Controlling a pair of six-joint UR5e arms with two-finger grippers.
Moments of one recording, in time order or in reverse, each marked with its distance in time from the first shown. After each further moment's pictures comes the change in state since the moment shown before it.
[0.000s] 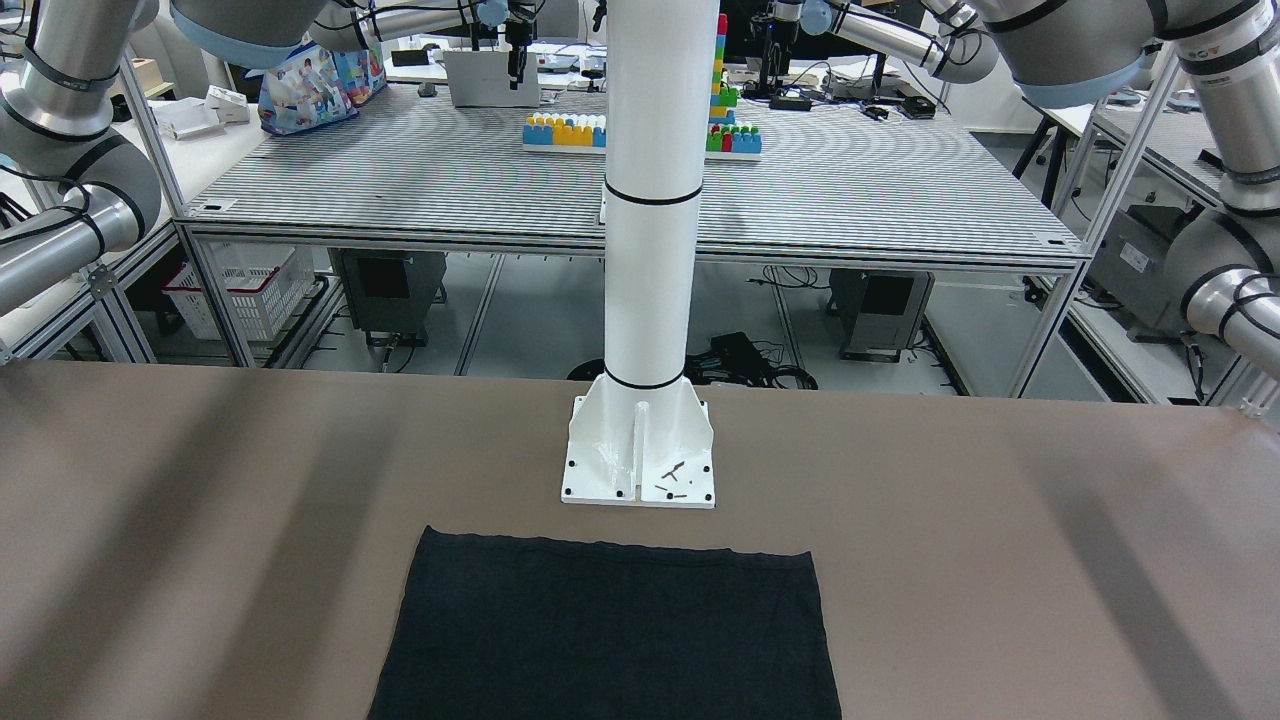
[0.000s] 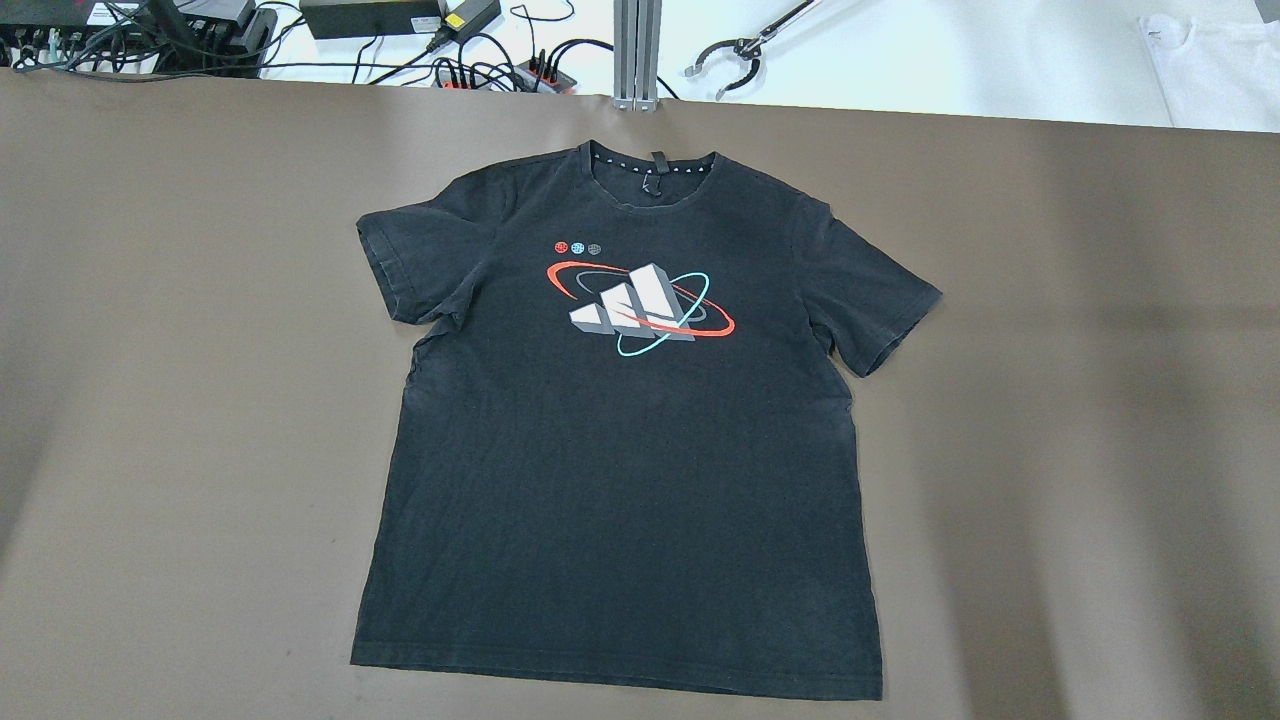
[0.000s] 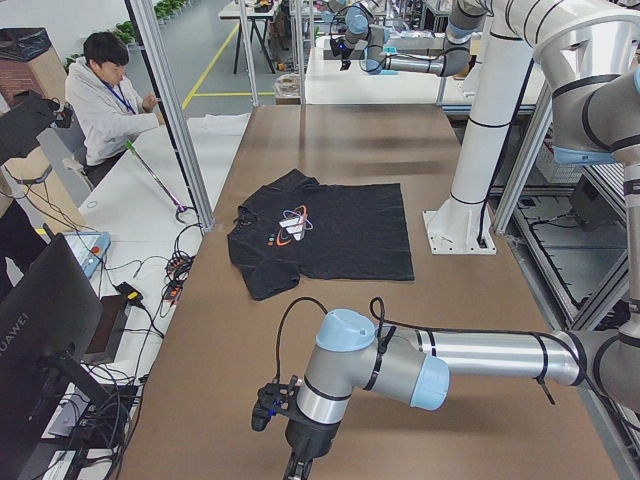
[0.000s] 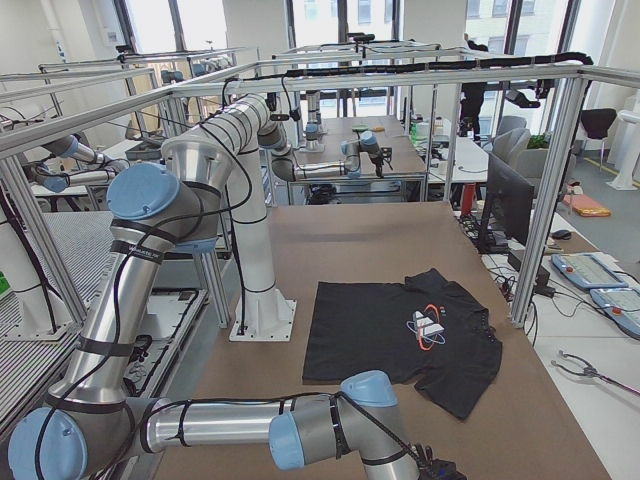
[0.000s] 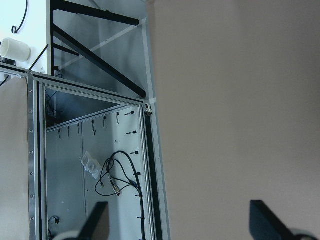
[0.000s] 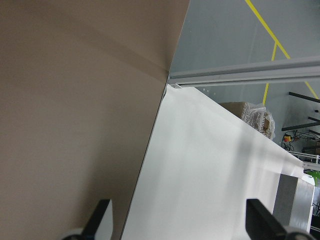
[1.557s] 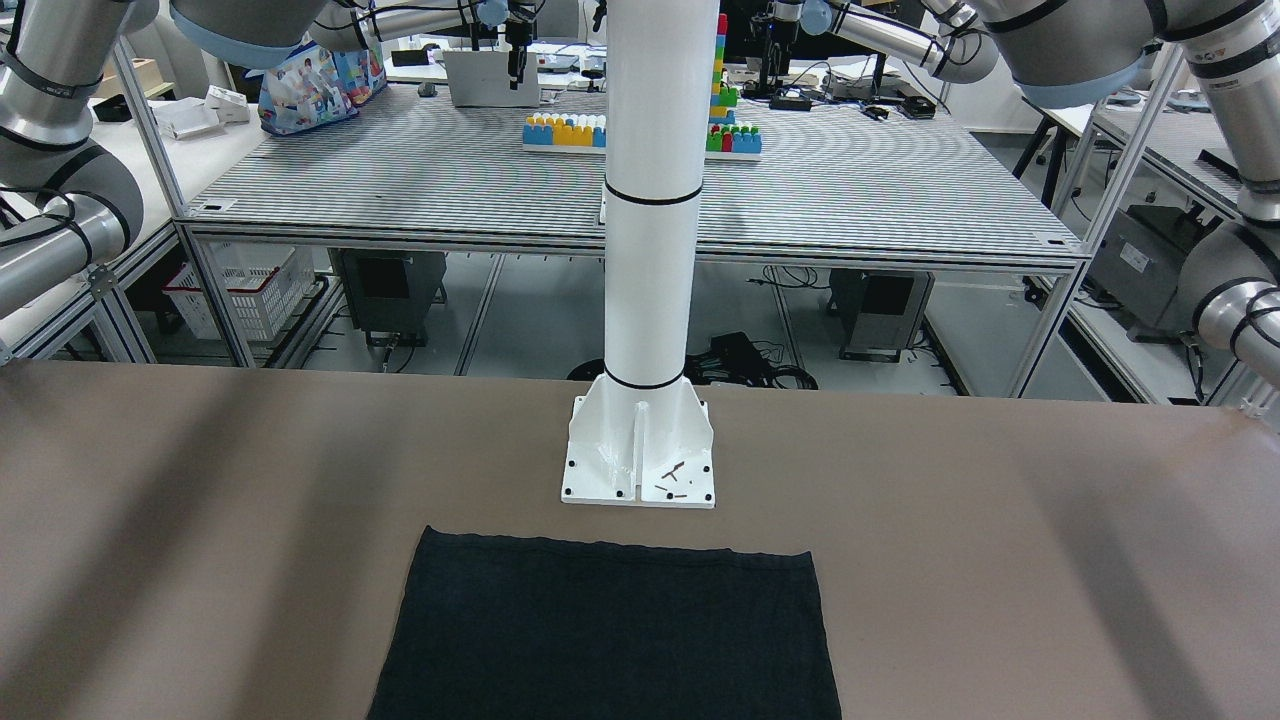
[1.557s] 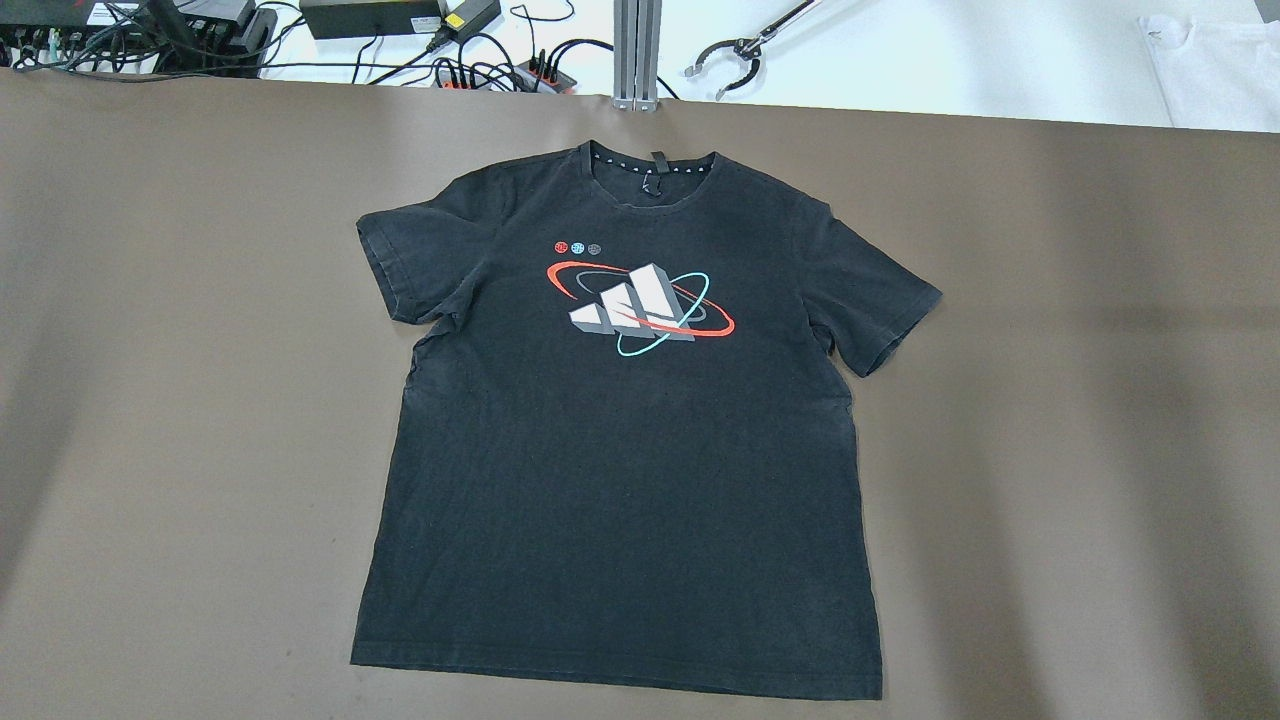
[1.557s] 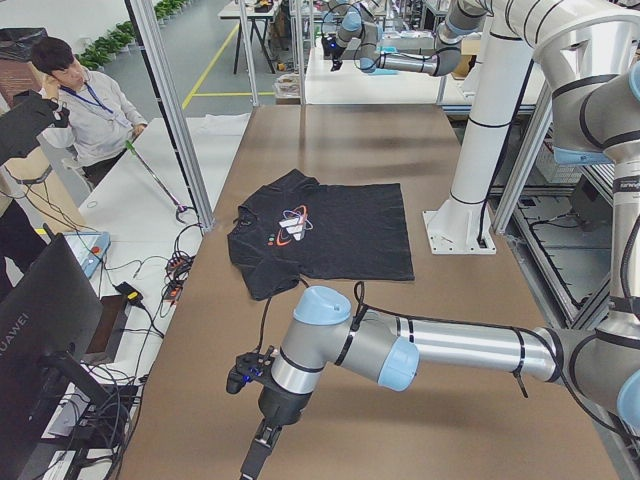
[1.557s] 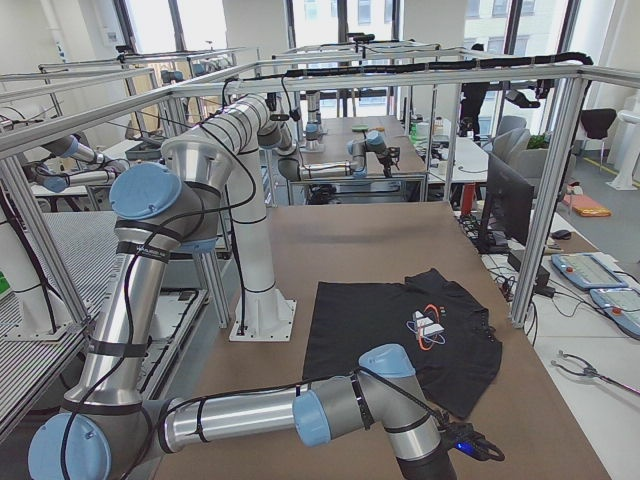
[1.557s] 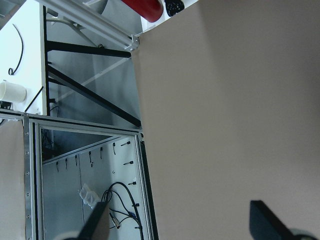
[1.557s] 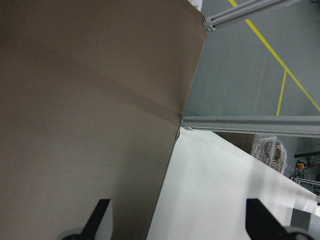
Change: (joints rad) left arm 0.042 -0.086 0.025 -0.033 -0.004 -0.002; right arm -0.035 0.087 0.016 -0.026 0.057 0.034
